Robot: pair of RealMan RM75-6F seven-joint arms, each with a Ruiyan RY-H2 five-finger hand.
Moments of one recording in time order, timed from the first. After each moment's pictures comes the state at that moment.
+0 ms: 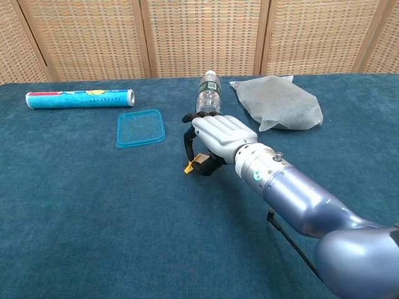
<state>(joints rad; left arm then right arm) -0.11 -1.21 -0.08 -1.46 1.49 1.51 -0.11 0.87 -2.13 0.31 -0.91 -1.27 0.99 -0.27</state>
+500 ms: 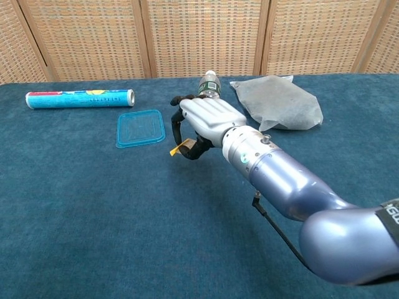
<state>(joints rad) -0.10 -1.21 -0.08 -1.46 1.49 1.52 -0.13 0.92 -2.12 0.37 -0.96 -1.26 1.01 -0.30</state>
